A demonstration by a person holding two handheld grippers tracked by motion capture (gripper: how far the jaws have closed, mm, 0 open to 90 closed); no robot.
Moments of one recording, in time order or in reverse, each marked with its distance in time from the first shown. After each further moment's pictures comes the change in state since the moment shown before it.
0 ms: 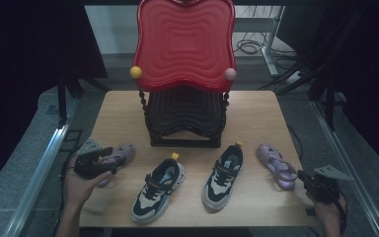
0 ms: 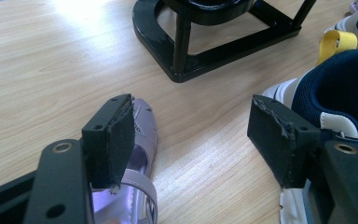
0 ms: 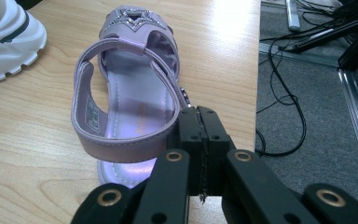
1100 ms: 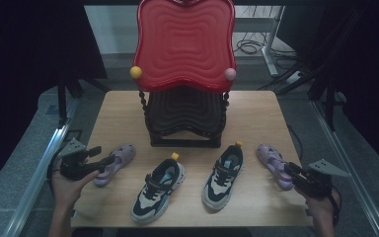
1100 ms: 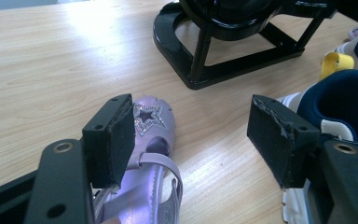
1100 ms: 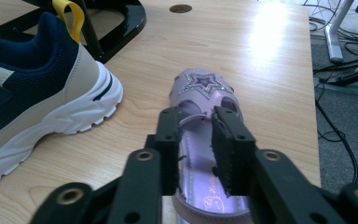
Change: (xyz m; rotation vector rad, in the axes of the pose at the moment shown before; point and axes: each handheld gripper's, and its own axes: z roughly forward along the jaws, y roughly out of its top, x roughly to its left) left arm 0.017 -0.008 -0.029 -0.067 0.012 -0.070; right arm 0.028 0.028 -0.007 -0.116 0.150 0.013
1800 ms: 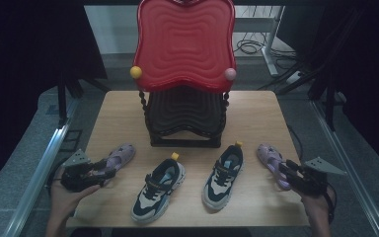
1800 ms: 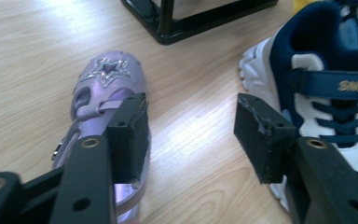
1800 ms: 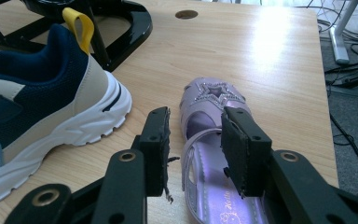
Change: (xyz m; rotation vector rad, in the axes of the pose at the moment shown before) left arm -0.008 -0.022 0.000 0.135 -0.080 0.077; right arm 0.009 0.006 0.006 -0.018 0.010 0.012
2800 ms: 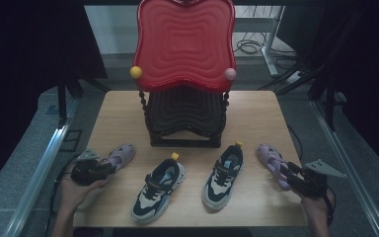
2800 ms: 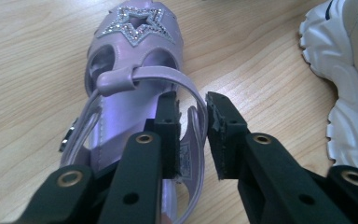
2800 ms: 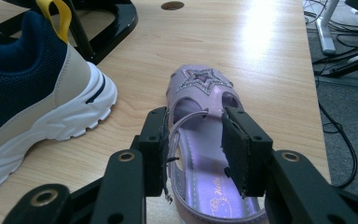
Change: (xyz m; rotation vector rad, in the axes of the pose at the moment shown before) left arm 0.025 -0.010 0.044 0.124 0.040 -0.041; right arm -0.004 -0.011 0.003 0.019 -0.040 0.032
